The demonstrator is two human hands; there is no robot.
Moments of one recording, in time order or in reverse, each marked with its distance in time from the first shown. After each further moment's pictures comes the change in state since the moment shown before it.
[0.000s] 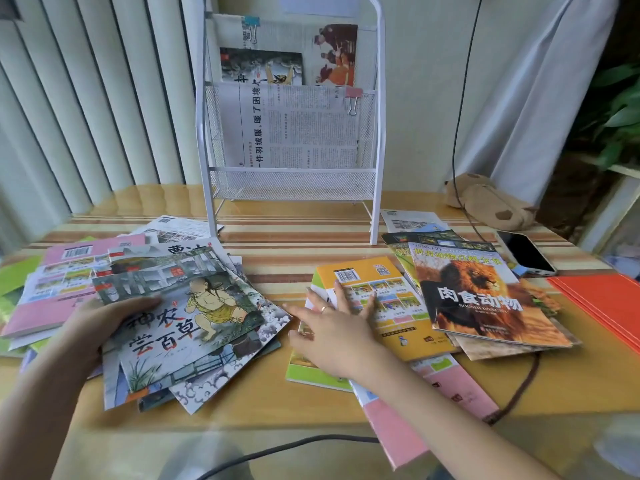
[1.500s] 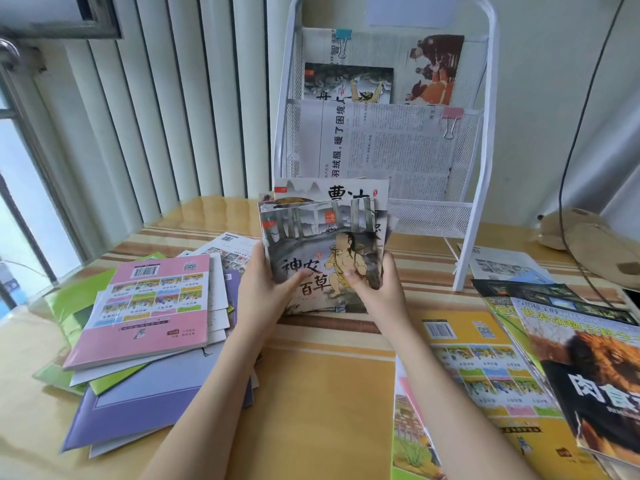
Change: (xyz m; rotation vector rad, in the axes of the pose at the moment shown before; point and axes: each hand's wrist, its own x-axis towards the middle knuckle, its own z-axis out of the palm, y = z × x) left_hand 0.005 0.090 0.130 0.051 0.126 0.763; right_hand 0.150 -0.005 -0.019 1.160 0.538 -0.034
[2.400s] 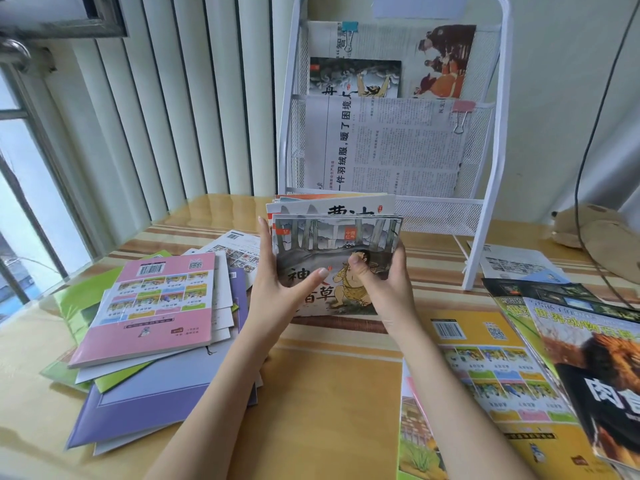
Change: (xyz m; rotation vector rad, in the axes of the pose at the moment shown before) left_hand -0.012 0.016 -0.001 -0.231 -0.113 0.022; right_hand -0.001 -0.019 0.003 0.149 0.050 -0.110
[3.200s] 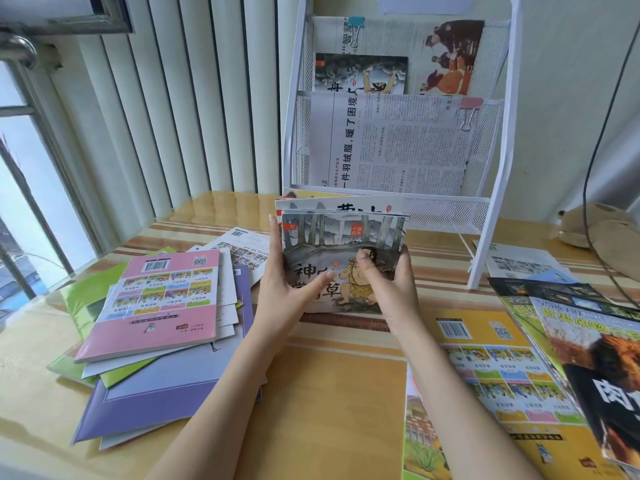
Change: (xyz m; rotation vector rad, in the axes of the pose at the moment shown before) left_hand -0.001 -0.004 0.004 0.045 0.024 0.053; right_hand 0.000 0.010 0.001 0.033 0.016 0.130
